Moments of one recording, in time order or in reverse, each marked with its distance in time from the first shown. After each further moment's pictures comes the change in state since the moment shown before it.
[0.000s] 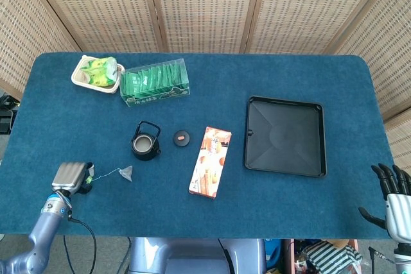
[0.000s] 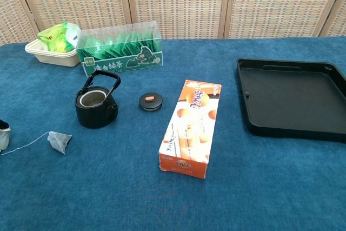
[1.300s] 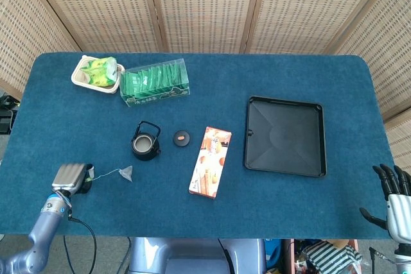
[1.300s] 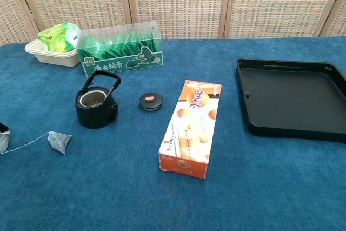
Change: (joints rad) left arm -0.027 0.016 0.016 -0.025 -0.043 -0.030 -0.046; right arm -0.005 0.001 0.005 -0.006 0.007 -0.001 -0.010
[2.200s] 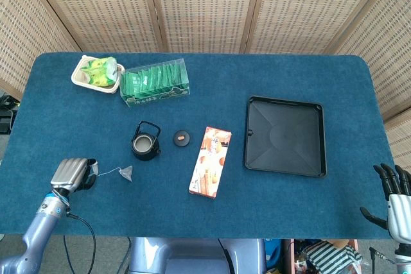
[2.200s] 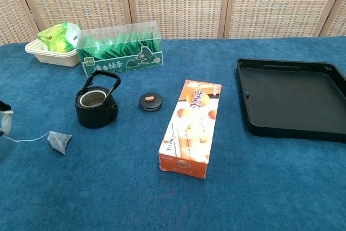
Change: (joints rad) left arm 0.025 0.092 -0.023 -0.127 0.156 0.079 -0.153; right arm -0.003 -0.003 0.004 0.001 -0.006 0.010 0.002
